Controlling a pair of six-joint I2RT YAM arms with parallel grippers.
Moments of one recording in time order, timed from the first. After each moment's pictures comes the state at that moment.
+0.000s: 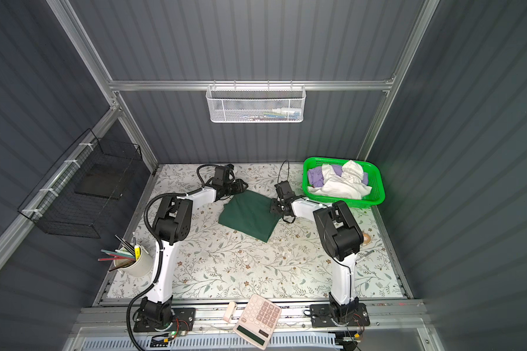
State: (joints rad) left arm -0.35 2.39 1.75 -0.02 0.32 -0.48; right arm 0.41 2.00 1.24 -0.17 -0.04 0.49
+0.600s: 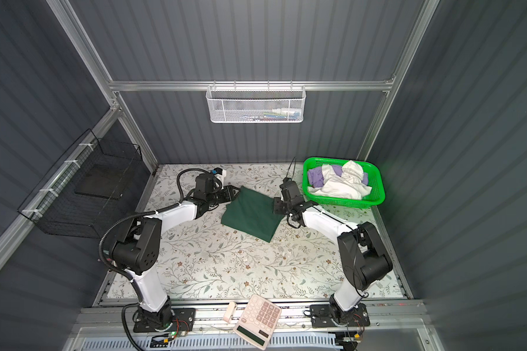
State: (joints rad) left arm -0.40 1.84 1.13 0.18 0.39 -0.51; right arm 0.52 1.64 1.06 -0.16 -0.04 0.46
